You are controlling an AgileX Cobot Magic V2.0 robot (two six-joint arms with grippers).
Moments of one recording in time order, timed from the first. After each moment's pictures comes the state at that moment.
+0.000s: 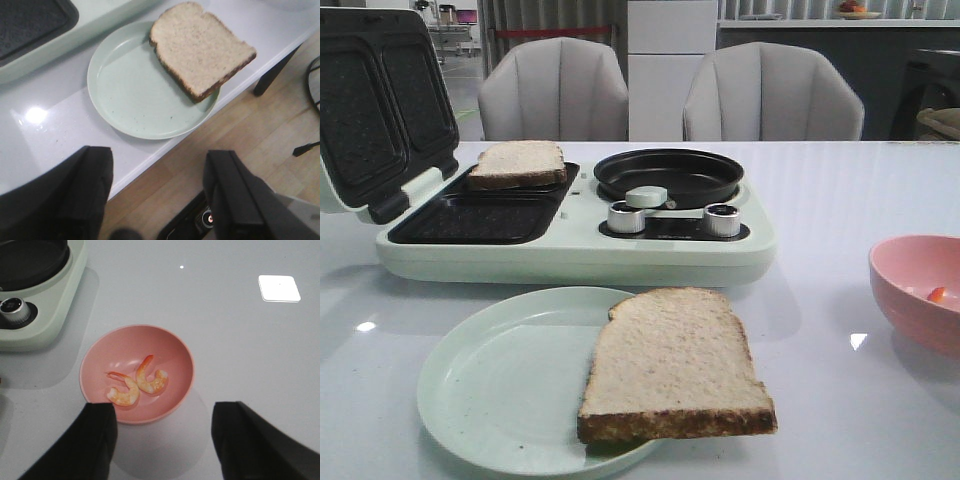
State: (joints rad) left arm -0.75 0.66 -0.66 -0.02 0.80 -0.06; right arm 0.00 0.58 -0.45 0.01 0.50 0.06
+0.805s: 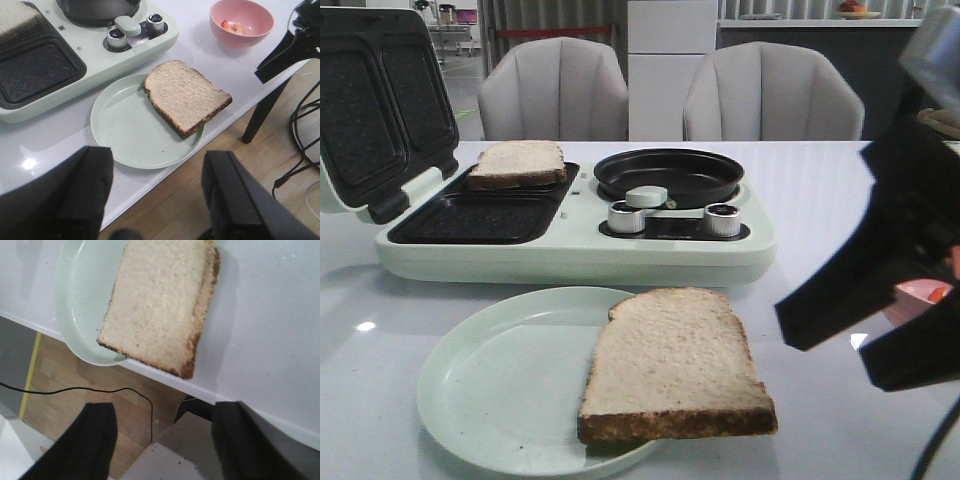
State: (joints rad) left arm -0.75 0.51 -0.66 -0.03 0.80 -0.06; right arm 0.31 1.21 -0.49 1.06 0.57 -0.58
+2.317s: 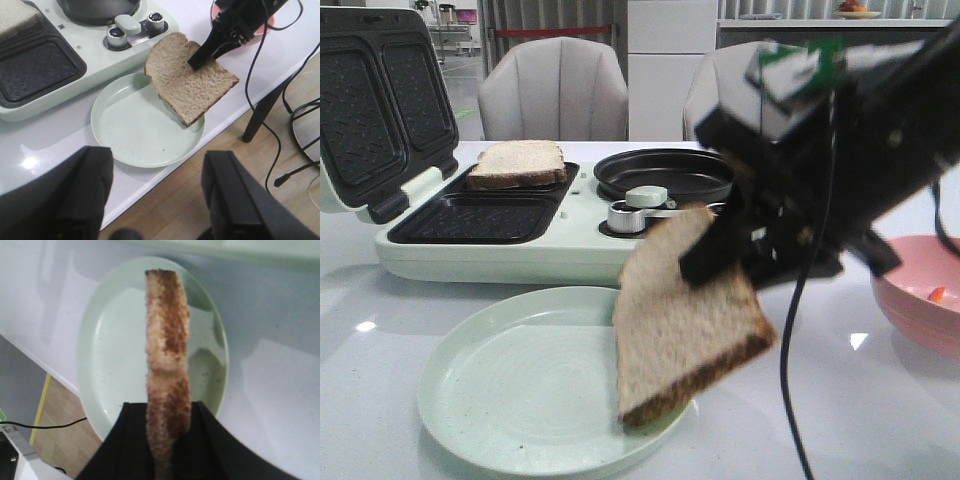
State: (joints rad) left arm -0.75 0.51 -0.66 -0.03 0.80 -0.06; right arm 0.31 1.57 -0.83 1.16 0.63 -0.70
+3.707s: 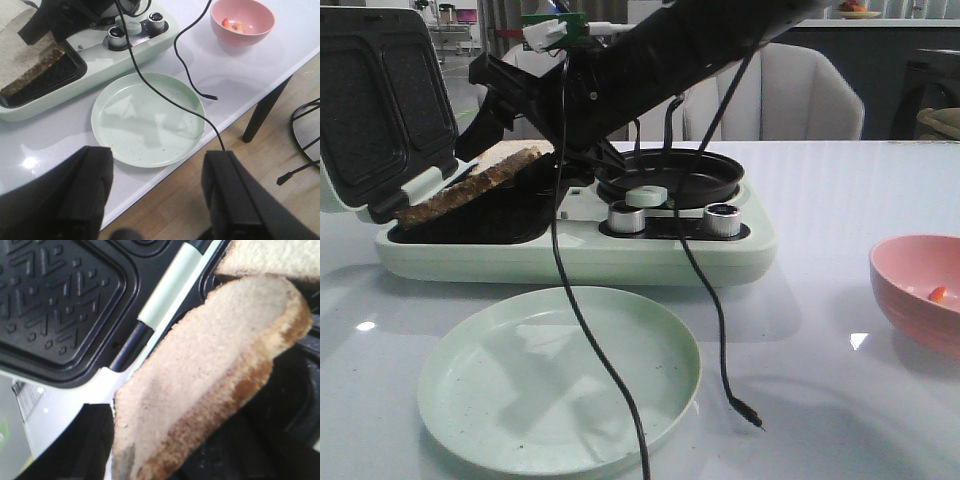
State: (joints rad) left arm -0.75 0.51 -0.66 -0.03 0.80 -0.06; right arm 0.49 2.20 -1.75 1.18 0.60 -0.70
